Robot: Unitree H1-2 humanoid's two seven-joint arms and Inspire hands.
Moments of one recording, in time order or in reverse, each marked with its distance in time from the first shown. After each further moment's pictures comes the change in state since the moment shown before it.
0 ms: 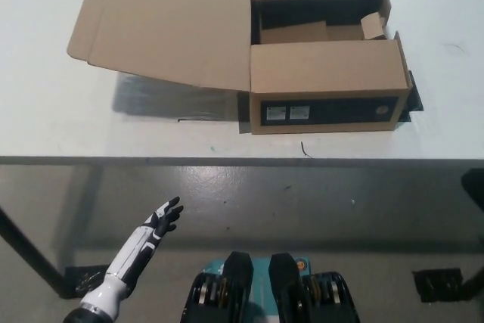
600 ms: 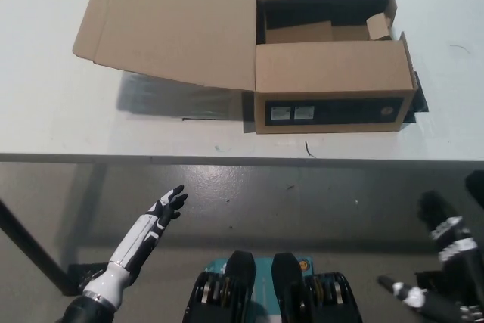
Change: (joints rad) left_arm -0.033 0.000 -0.003 0.000 0.002 -0.014 -0.002; right_arm -0.062 0.051 0.236 0.332 -0.284 -0.271 0.056
